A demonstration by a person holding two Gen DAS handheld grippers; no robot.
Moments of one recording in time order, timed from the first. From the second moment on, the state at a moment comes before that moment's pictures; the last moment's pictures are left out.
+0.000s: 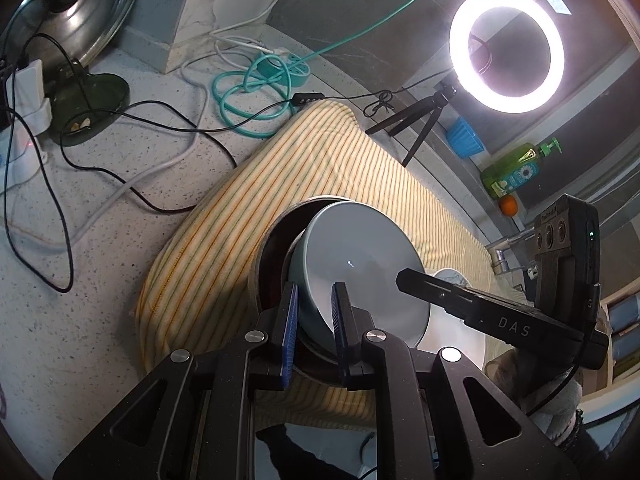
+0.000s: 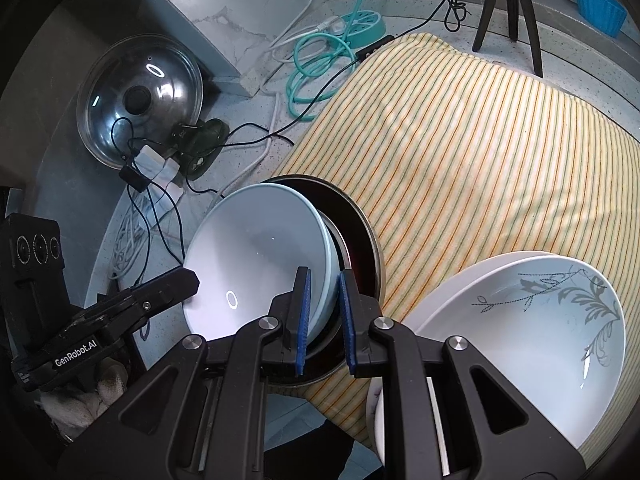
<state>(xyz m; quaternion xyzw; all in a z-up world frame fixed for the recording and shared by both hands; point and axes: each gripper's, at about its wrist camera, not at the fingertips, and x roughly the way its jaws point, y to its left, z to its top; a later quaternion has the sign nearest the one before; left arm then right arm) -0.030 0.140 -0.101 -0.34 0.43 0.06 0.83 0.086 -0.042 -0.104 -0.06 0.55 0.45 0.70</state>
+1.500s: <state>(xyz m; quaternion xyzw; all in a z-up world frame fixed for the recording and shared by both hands) -0.043 0.160 -0.116 -0.37 0.41 0.09 0.83 0.106 -0.083 -0.112 0.01 0.56 0.42 0.71</state>
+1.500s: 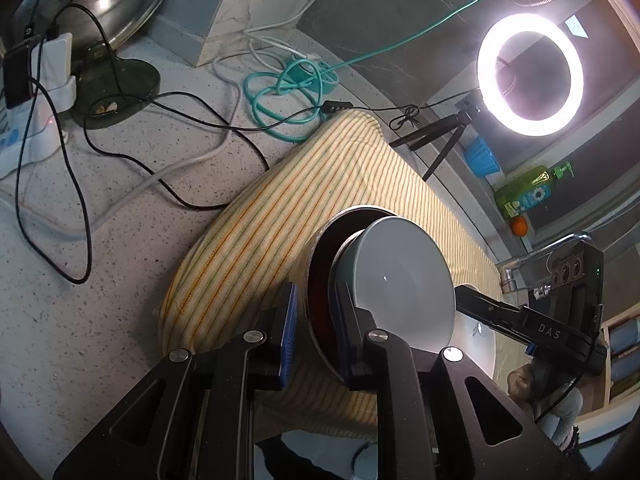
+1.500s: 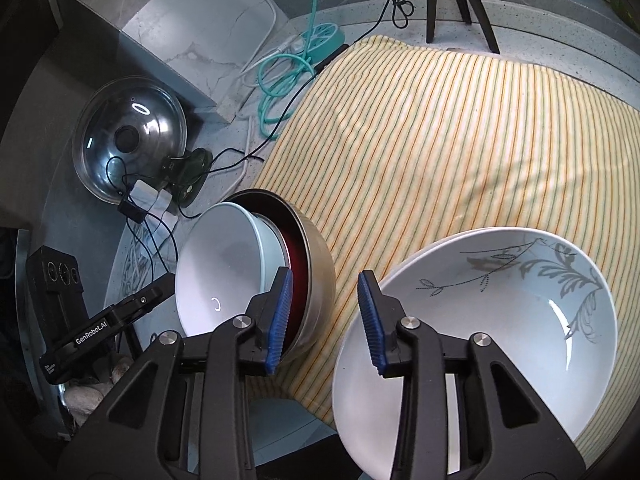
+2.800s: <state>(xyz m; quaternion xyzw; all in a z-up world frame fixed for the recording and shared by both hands) -0.036 0.164 -0.134 -0.38 0.43 0.08 0.81 0.102 -0.063 -0.129 -0.01 0.58 0.43 0.69</state>
